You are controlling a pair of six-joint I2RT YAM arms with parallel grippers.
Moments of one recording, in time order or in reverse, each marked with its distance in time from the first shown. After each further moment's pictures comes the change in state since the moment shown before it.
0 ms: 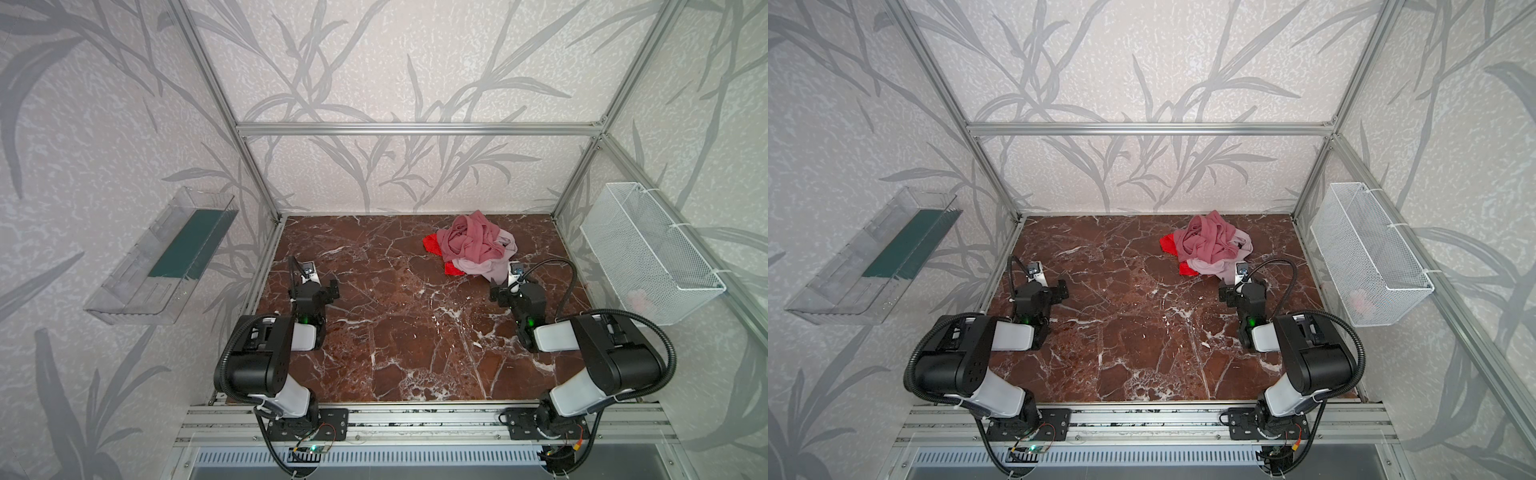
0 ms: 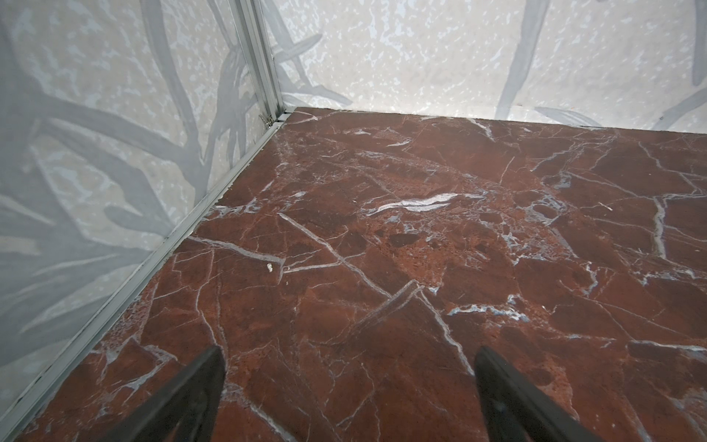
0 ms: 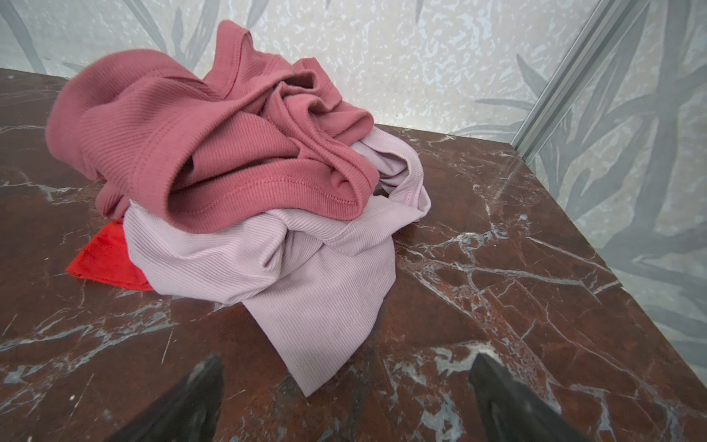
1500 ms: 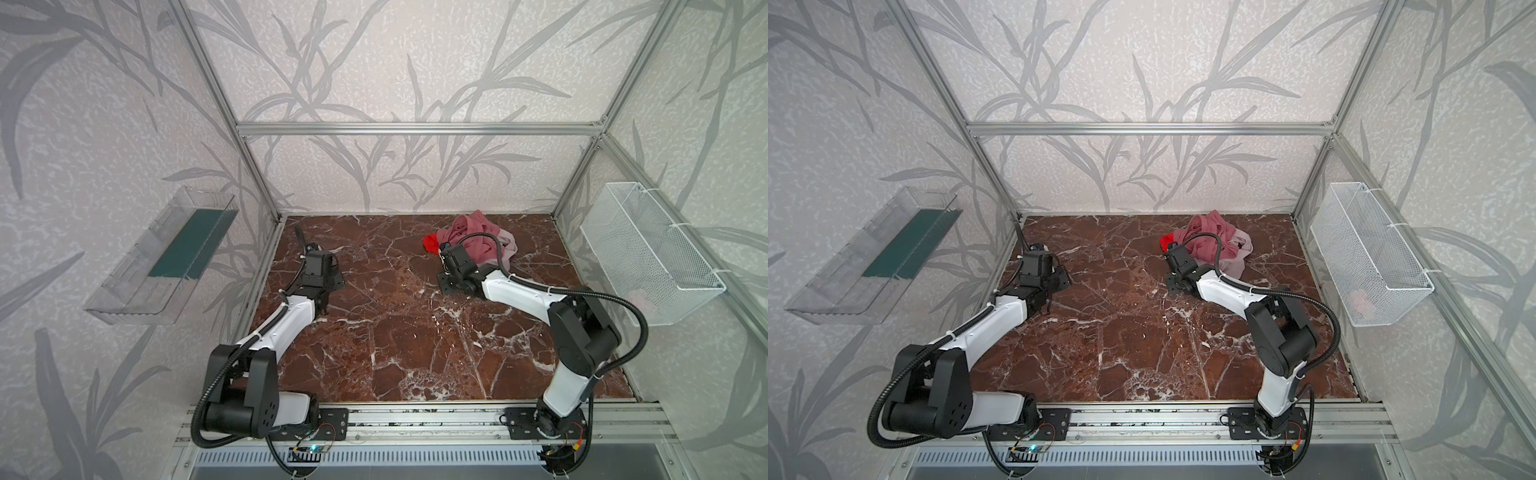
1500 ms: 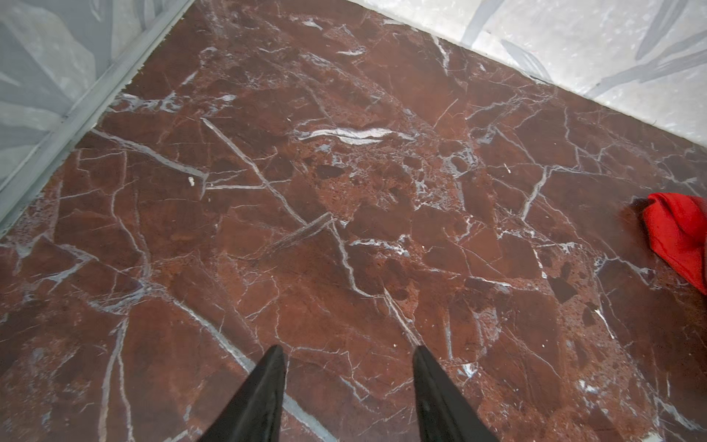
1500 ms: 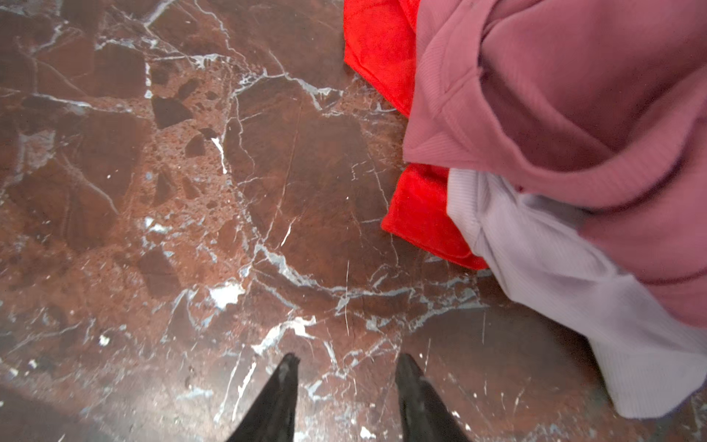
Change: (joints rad) left arm -0.107 -0.210 0.430 -1.041 0.103 -0.380; right arm 0.447 0.222 0.862 -1.272 0.025 0.310
